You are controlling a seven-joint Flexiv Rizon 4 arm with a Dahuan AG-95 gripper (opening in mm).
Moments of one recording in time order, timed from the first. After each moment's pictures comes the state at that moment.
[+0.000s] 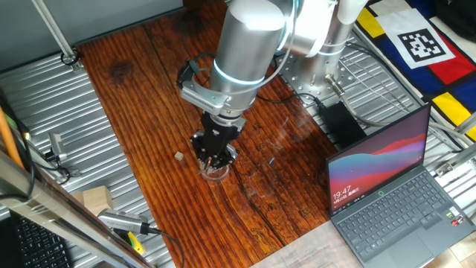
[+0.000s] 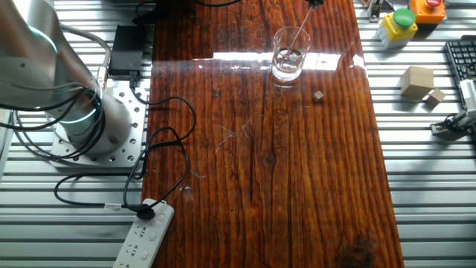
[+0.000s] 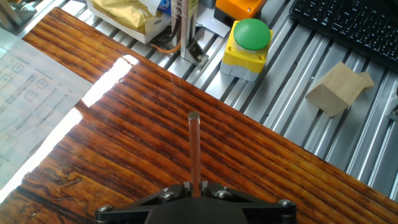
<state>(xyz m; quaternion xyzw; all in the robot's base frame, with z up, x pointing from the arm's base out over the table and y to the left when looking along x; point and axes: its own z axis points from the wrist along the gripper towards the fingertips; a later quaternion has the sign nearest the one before) 0.534 0.234 0.185 -0.29 0.94 0.02 0.19</state>
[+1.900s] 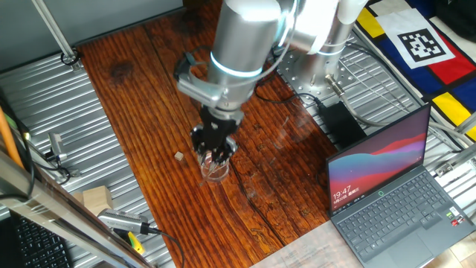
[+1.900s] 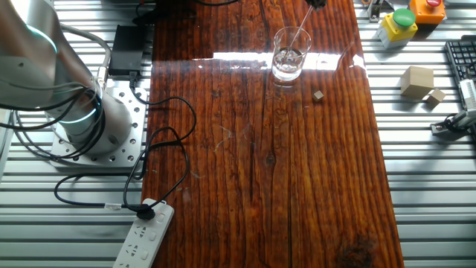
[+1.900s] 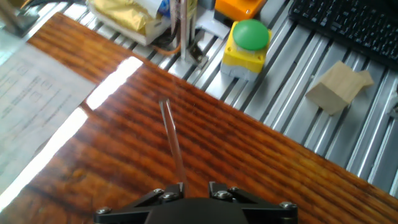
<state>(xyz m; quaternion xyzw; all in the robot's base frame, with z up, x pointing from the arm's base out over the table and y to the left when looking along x) 0.522 0.218 0.202 -0.30 0.94 0.03 0.18</state>
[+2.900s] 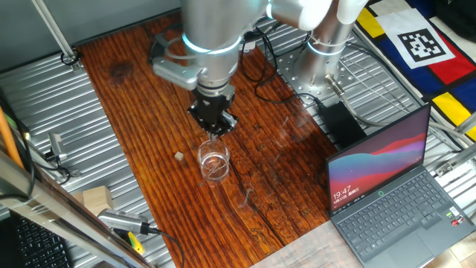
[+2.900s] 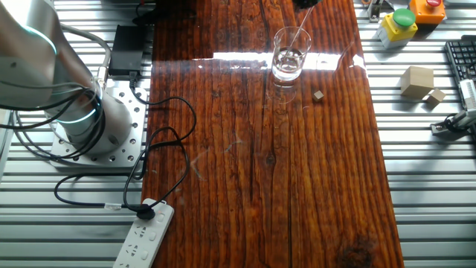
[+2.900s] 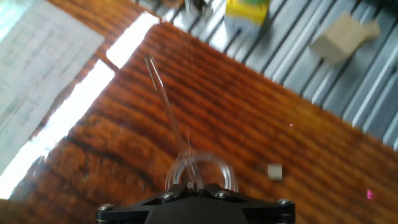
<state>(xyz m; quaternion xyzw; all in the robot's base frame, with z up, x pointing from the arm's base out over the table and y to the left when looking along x) 0.494 0.179 0.231 -0.28 0.96 0.03 0.03</state>
